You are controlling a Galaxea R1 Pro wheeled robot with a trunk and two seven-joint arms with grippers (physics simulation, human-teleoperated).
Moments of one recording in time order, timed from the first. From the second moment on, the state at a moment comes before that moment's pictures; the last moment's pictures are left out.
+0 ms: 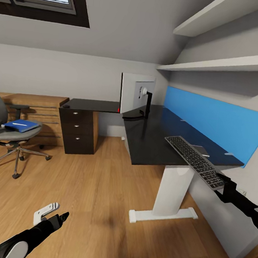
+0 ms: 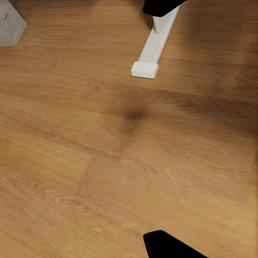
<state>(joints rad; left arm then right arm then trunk) 0.00 0.11 -0.01 -1.59 0.81 0.54 0.39 -1.00 -0.55 -0.13 -0.01 -1.22 0.62 0.56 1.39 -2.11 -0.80</state>
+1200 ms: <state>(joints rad) 0.00 0.11 0.01 -1.58 0.81 0.54 0.40 -1.00 -0.55 -0.14 -0.02 -1.23 0.62 0.57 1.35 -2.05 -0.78</state>
